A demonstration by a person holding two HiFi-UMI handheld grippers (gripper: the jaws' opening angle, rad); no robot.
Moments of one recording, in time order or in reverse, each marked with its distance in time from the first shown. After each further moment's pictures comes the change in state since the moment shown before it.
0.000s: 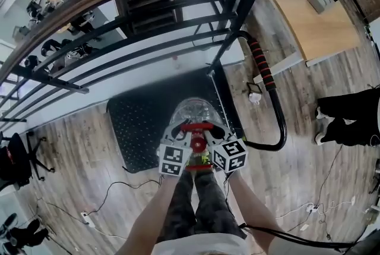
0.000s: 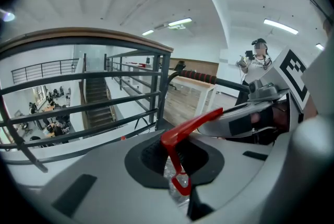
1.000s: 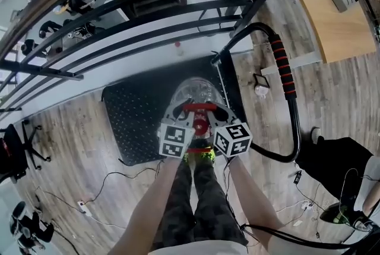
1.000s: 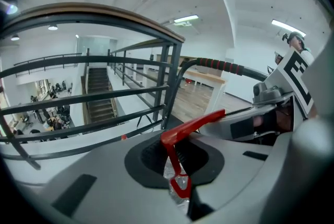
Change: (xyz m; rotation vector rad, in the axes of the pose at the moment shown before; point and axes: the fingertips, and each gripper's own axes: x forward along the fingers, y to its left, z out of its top) left arm 0.105 0.070 -0.013 -0.046 0.019 0.013; right arm 0.102 -0.073 0.003 0.047 0.007 -0.028
